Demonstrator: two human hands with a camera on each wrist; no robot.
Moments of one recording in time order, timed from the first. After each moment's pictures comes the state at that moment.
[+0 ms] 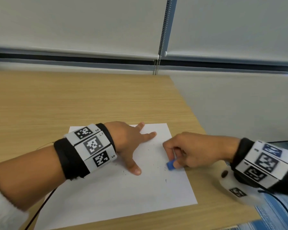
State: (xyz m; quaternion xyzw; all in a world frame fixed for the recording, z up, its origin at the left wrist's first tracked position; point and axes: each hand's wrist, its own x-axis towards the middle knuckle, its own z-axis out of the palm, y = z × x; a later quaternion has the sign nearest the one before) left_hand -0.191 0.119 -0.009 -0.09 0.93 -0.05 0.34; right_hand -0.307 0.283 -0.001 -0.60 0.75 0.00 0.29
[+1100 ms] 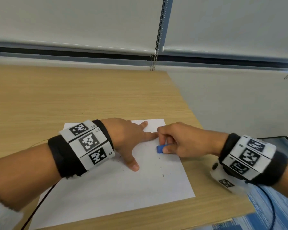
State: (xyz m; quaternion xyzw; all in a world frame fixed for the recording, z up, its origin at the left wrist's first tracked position) left_hand -0.193 0.120 -0.008 -0.02 0.94 -0.05 0.33; right_hand -0.306 0.271 -0.010 -0.59 0.77 -0.08 0.23
